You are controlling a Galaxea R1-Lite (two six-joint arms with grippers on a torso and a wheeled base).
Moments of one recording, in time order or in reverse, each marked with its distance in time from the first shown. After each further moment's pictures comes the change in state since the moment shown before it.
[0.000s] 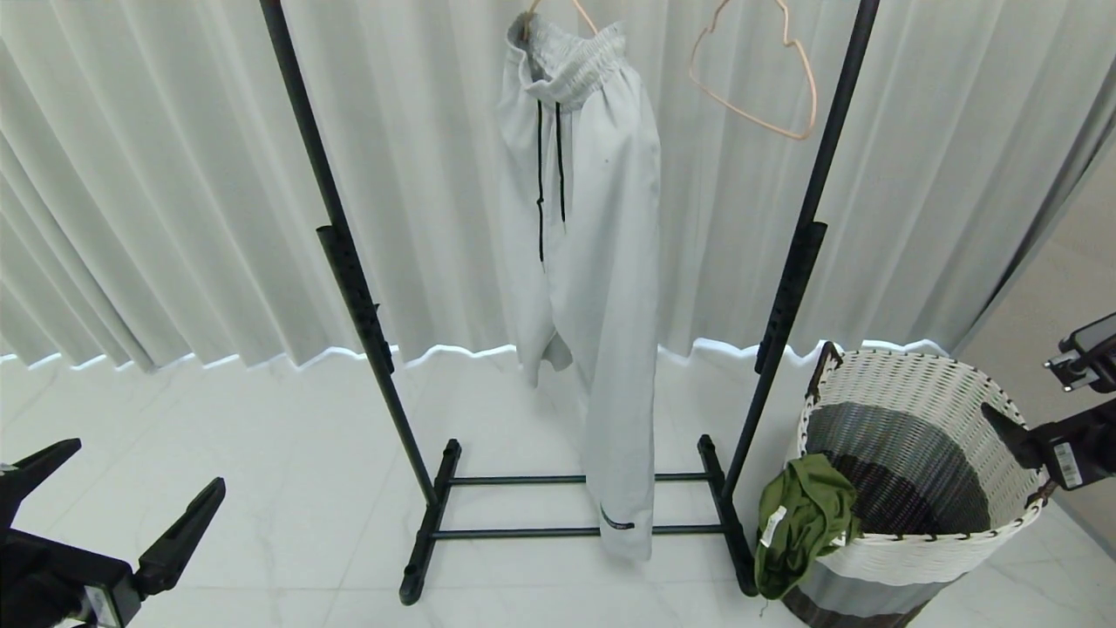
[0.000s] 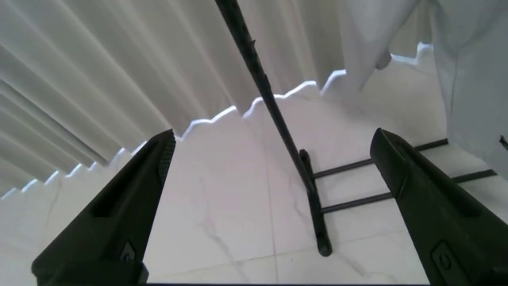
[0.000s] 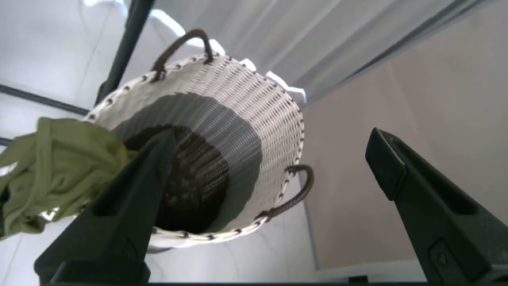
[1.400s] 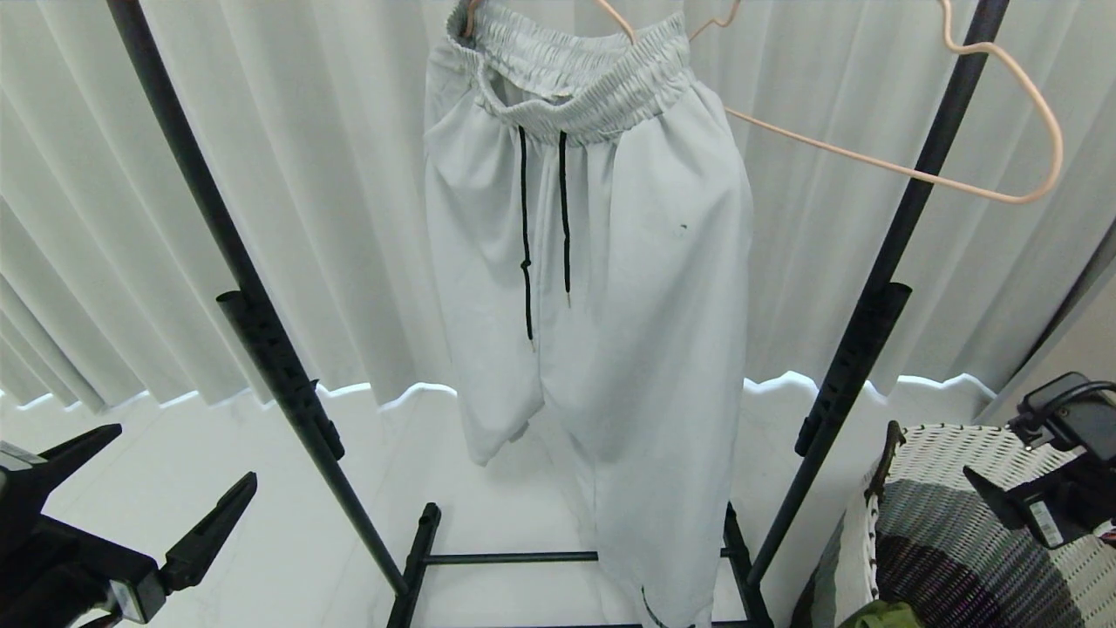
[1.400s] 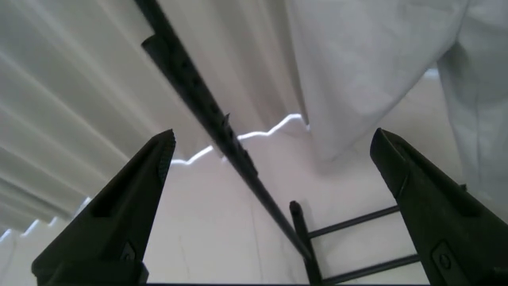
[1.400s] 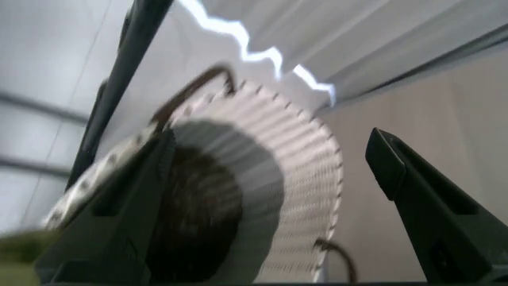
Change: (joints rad) left arm -0.107 0.025 -0.026 0.000 0.006 0.003; right arm 0.003 0.072 0.109 0.004 0.003 -0.001
